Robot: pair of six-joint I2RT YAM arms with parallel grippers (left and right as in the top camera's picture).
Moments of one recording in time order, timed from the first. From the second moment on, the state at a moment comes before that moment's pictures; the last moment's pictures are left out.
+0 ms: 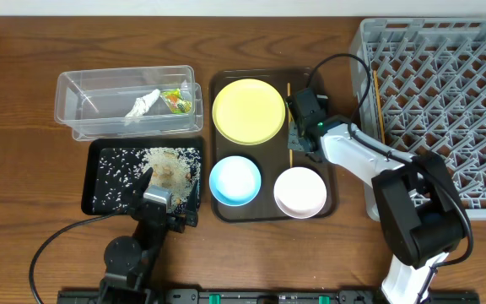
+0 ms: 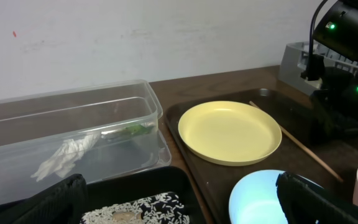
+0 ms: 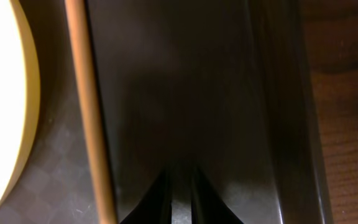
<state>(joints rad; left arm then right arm) -0.20 0.01 0.02 -0.11 0.10 0.01 0.46 1.95 1.16 -0.40 0.20 0.56</state>
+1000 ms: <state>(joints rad) -0.20 0.01 0.02 -0.11 0.10 0.01 0.45 1.95 1.17 -0.31 -0.19 0.33</state>
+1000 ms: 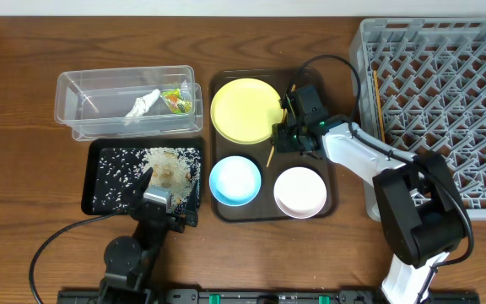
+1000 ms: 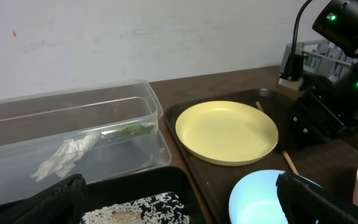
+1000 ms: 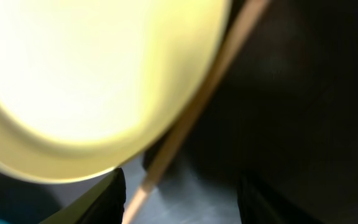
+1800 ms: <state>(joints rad) -0.20 0.01 0.02 -0.11 0.10 0.01 0.54 1.99 1.21 -0.41 0.16 0.39</state>
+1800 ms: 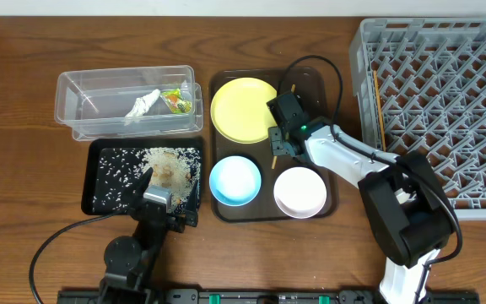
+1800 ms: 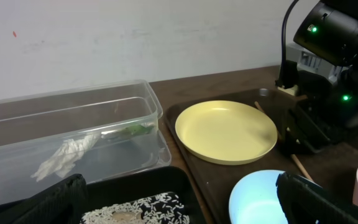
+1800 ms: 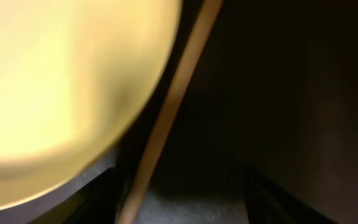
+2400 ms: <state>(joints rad) -0.20 0.01 0.02 -0.11 0.10 0.01 0.35 1.99 1.22 -0.44 0.00 0.41</state>
